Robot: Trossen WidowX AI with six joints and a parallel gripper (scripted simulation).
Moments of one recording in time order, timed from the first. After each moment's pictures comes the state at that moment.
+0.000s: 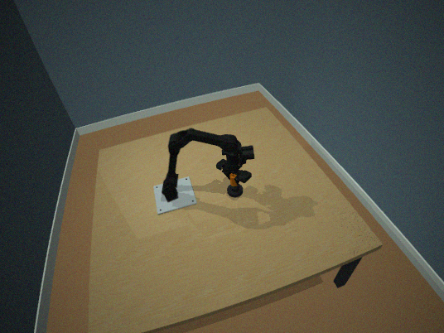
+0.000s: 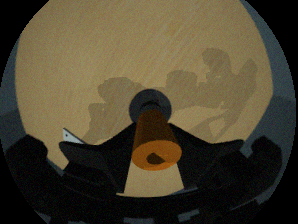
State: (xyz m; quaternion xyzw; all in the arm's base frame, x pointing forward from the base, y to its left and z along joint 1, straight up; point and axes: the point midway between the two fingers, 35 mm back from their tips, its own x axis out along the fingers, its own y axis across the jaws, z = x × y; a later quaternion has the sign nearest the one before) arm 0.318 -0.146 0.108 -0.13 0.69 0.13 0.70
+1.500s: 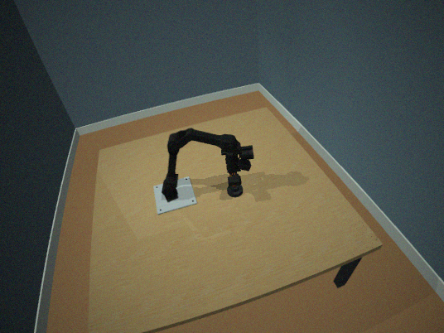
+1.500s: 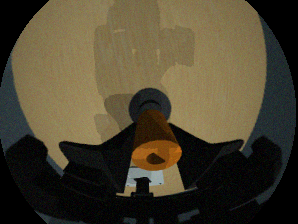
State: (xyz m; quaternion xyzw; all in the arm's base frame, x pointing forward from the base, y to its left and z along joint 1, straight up) arm 0.316 -0.147 0.110 0.14 0.68 -0.14 0.71
